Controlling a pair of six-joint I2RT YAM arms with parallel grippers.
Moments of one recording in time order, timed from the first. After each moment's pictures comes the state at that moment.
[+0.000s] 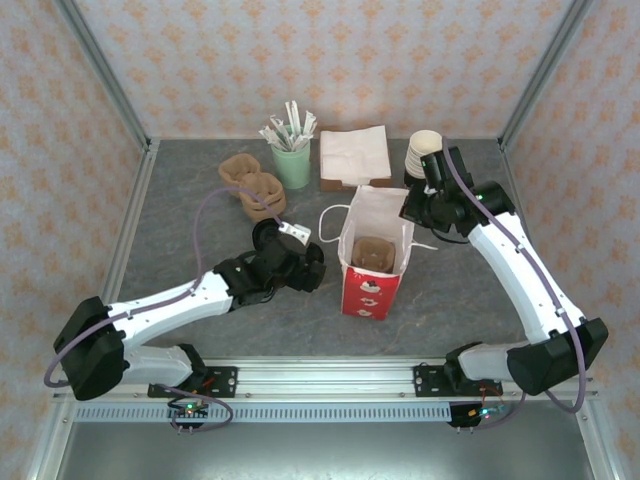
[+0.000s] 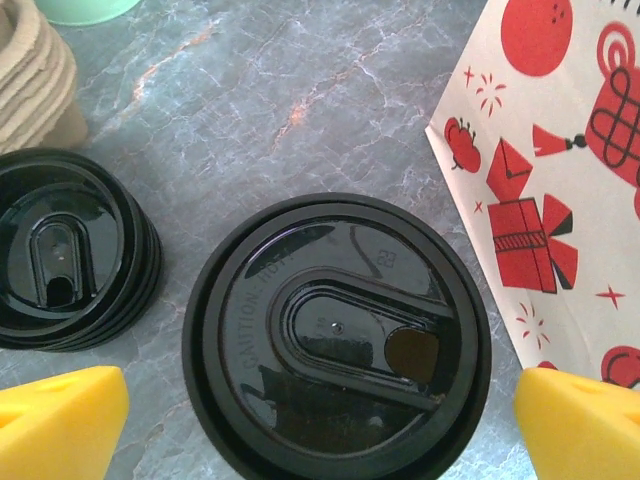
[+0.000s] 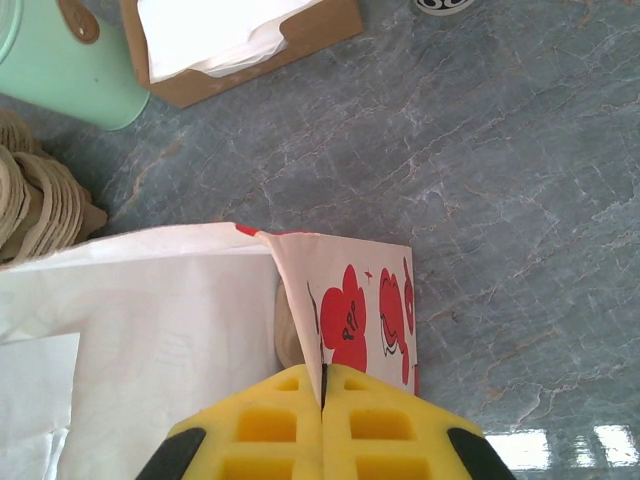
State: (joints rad) left arm -0.84 1.27 0.82 -0.37 -0.32 -0.36; right arm 0.37 1.30 1.43 -1.09 0.02 0.67
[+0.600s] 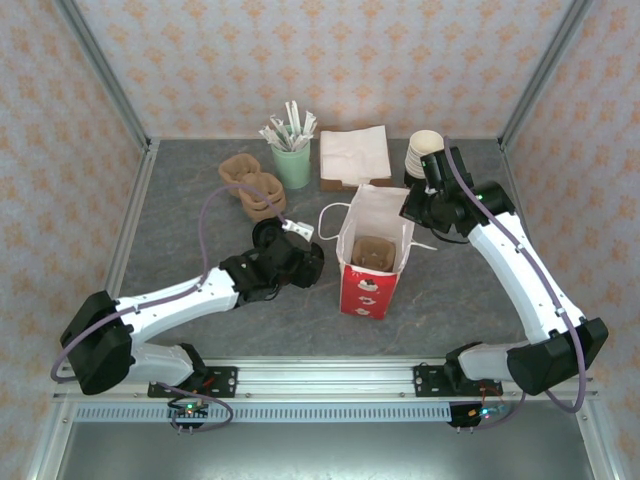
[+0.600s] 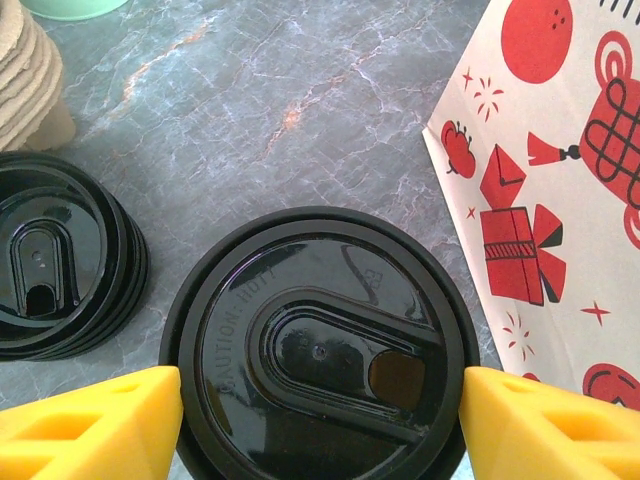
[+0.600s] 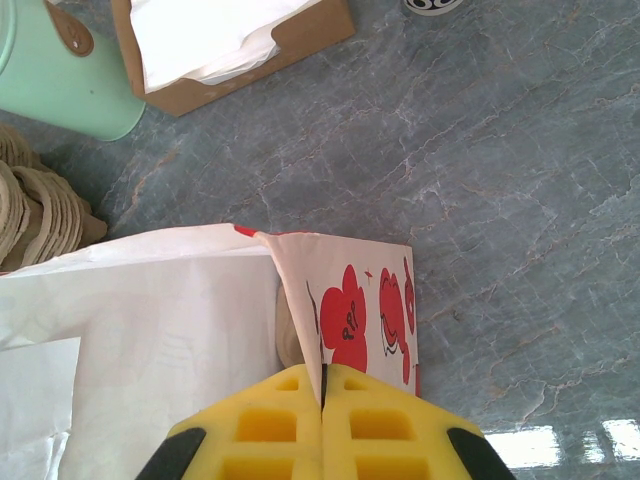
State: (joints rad) left arm -0.84 1.31 0.85 -0.37 -0.32 -0.39; right arm 0.37 1.30 1.43 -1.09 0.03 0.70
